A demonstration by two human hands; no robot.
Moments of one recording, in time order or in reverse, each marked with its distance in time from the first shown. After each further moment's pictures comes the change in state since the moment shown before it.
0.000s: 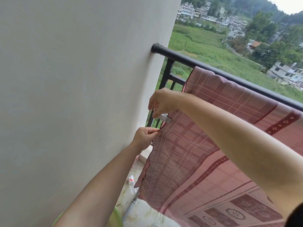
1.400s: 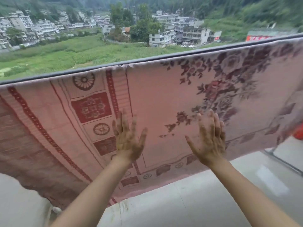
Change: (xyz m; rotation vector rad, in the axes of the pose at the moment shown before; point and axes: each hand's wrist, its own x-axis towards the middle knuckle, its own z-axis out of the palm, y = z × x) left_hand -0.301 0.000 0.462 1.024 -0.275 0.982; right_hand -0.712 0.177 0.356 -0.070 0.943 1.259
